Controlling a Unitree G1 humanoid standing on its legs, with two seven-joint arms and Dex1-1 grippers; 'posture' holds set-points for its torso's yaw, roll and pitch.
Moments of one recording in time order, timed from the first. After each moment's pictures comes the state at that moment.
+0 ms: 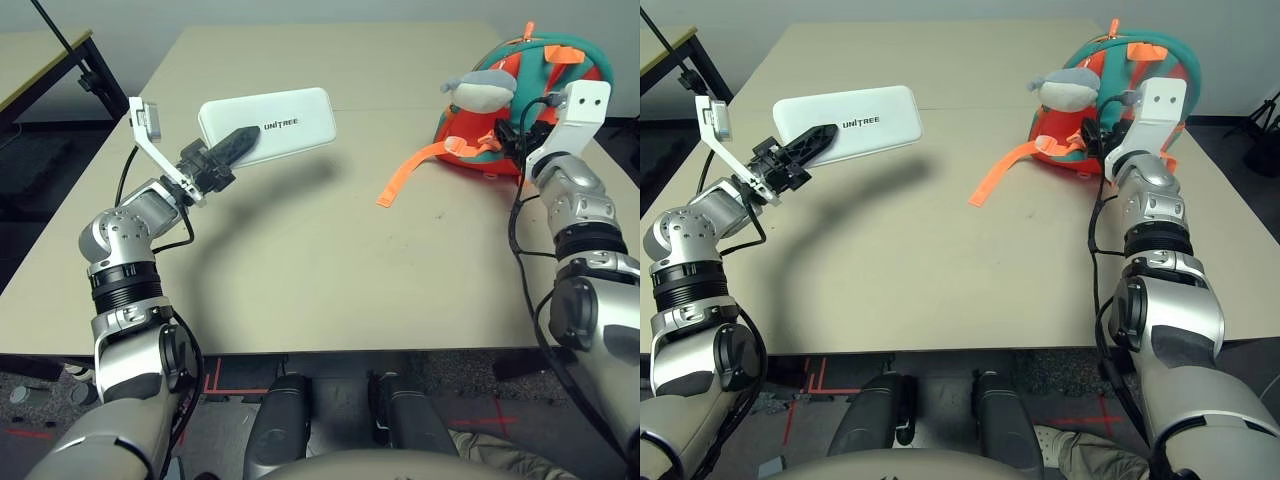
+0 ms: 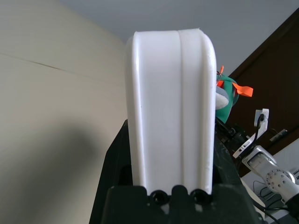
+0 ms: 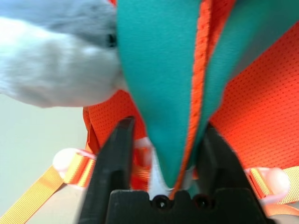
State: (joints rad) left arm -0.69 0.39 0.50 0.29 -0.77 0.90 -0.68; right arm -0.98 -0.47 -0.33 1.07 0.17 -0.03 0.33
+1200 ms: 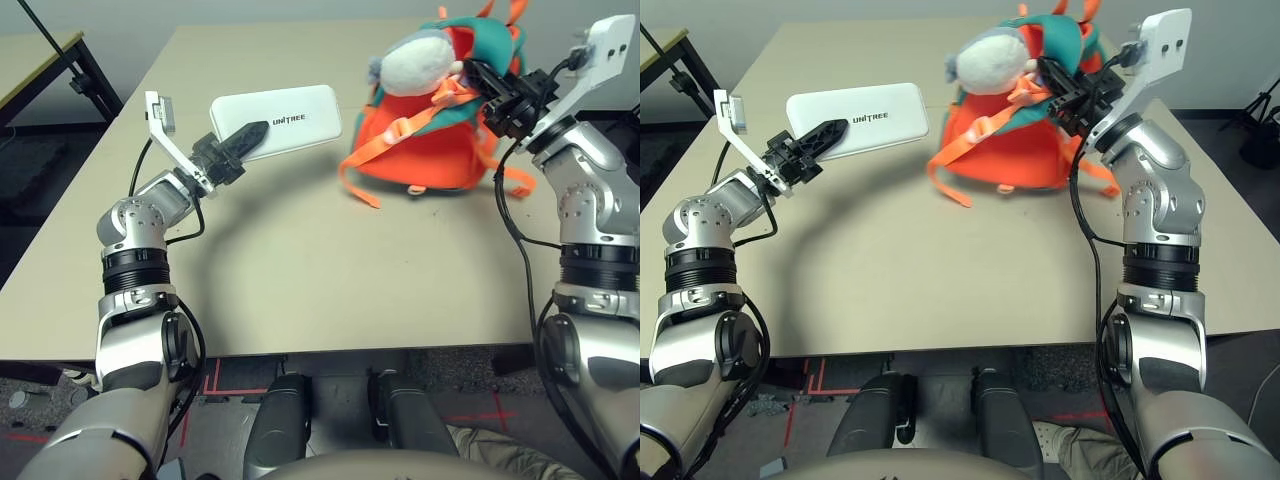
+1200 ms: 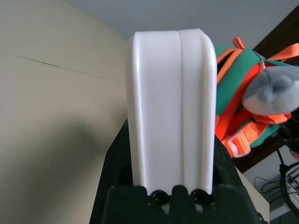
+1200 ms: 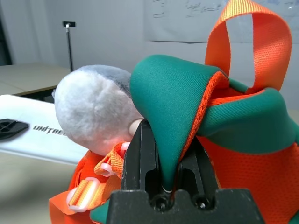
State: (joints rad) left arm -0.78 0.43 0.40 0.47 -0.76 0.79 -0.71; right arm -0.69 -0.44 -0.24 -0.06 0.51 0.49 0.57
